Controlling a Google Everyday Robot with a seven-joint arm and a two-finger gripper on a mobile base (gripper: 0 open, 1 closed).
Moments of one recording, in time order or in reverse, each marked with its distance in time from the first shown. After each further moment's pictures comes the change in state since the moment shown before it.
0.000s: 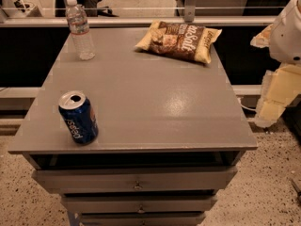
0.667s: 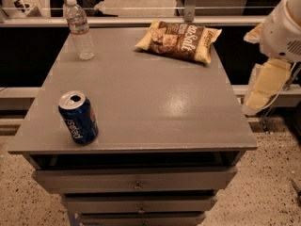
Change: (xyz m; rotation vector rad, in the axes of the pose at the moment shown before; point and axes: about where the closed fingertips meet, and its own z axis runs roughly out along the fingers) arm -0.006 -0.030 0.021 0.025 -0.061 0.019
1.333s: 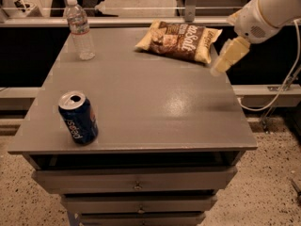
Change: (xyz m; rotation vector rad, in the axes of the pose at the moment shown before) arm -0.033 -0.136 0.072 0.108 -0.264 0.101
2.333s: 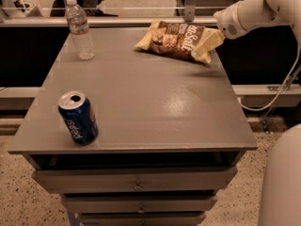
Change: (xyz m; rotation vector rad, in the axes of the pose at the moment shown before) arm -0.018 -0.103 0.092 0.066 -0.241 0.123
